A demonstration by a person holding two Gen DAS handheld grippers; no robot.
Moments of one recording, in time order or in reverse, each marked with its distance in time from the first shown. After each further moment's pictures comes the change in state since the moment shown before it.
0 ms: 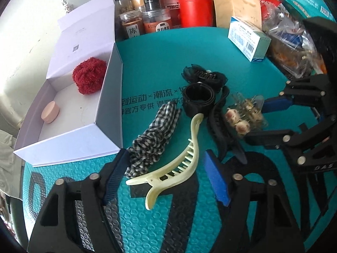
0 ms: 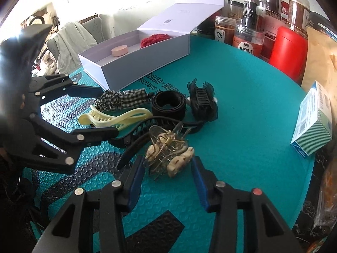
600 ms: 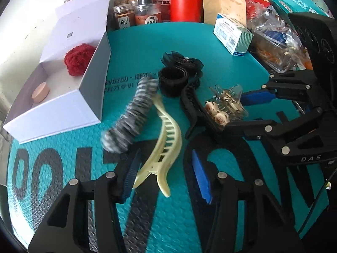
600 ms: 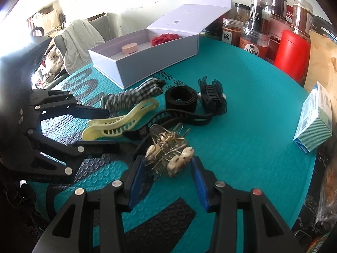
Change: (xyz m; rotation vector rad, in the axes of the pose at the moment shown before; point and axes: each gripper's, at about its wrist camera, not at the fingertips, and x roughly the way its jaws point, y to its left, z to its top) left arm -0.019 -0.018 -0.031 -0.058 0.027 -0.108; right arm -0.012 0.015 -0.015 -0.041 -0.001 0.024
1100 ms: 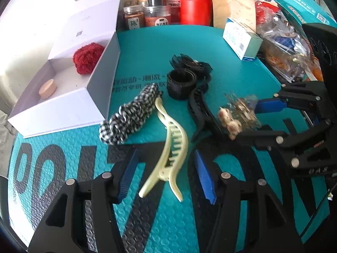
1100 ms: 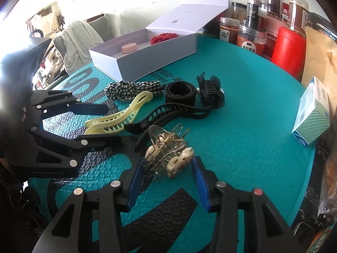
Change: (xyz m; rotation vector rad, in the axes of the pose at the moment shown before) left arm 0.004 0.000 0.003 -0.044 -0.023 0.059; right arm -0.001 -0.005 -0.004 0.029 -0.002 -0.006
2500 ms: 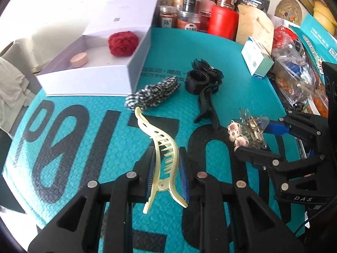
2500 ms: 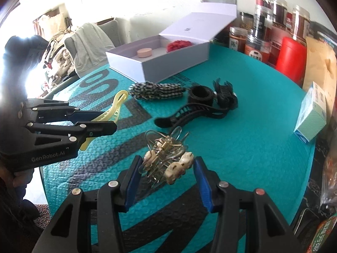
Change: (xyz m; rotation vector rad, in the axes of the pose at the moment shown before) left arm -0.055 0.009 -0.029 -0.237 0.003 0.060; right arm -0.030 0.038 -0.012 -0.052 -0.050 0.032
